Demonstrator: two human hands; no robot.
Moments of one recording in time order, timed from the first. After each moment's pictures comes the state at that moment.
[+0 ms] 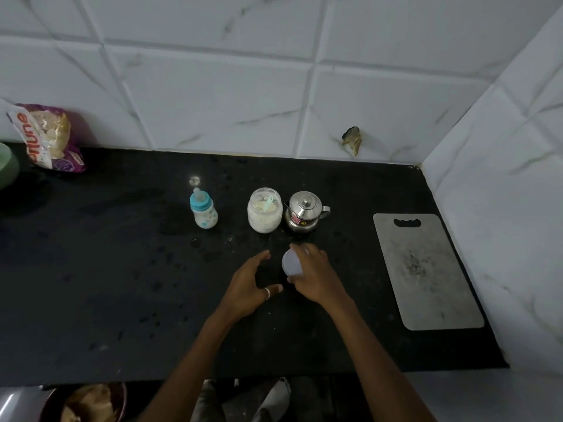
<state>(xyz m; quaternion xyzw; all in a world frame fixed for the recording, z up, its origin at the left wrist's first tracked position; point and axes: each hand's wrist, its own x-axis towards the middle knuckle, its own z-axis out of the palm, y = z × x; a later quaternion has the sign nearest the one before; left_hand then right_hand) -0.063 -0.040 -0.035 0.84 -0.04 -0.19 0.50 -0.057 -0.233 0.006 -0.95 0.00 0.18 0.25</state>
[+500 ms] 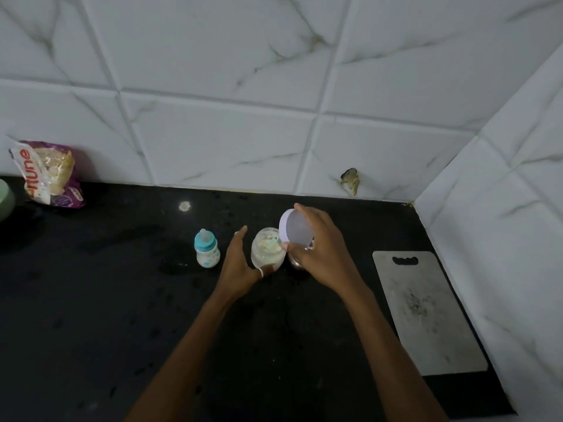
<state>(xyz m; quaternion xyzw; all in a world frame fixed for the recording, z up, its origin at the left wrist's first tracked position) 0.040 -0.024 0.004 0.82 0.01 -0.08 0.56 0.012 -0.210 0.130 -0.92 -0.03 -0.03 0.39</state>
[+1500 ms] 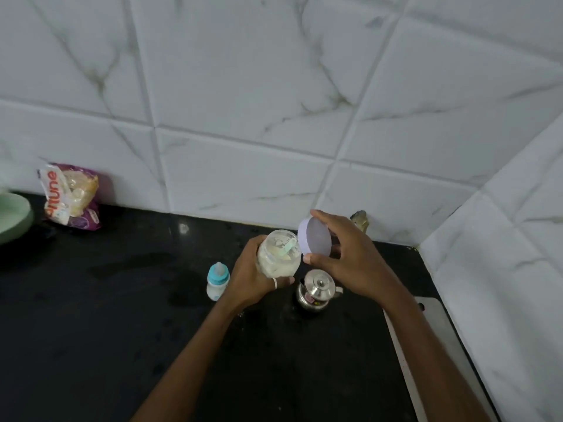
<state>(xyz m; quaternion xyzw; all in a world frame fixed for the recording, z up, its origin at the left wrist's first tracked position) 0.072 -0.005 0.067 0.77 -0.06 -0.01 0.64 0.041 -0.206 0.210 -0.93 -0.10 0.00 0.36</state>
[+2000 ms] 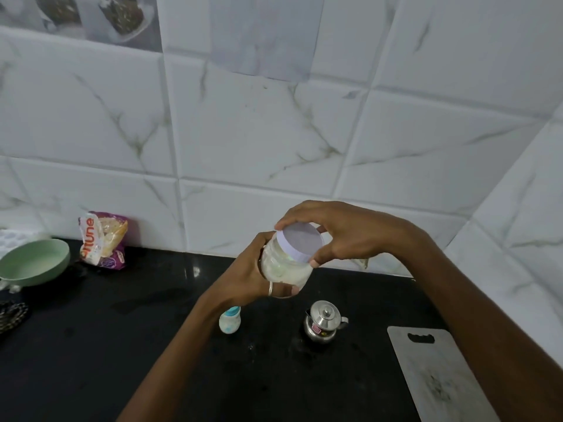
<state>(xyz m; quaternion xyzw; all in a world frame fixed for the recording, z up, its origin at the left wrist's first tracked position) 0.042 0.030 0.216 0.77 -0.21 -0.04 0.59 0.054 -0.173 0.354 -0.92 -0.33 0.13 0.16</state>
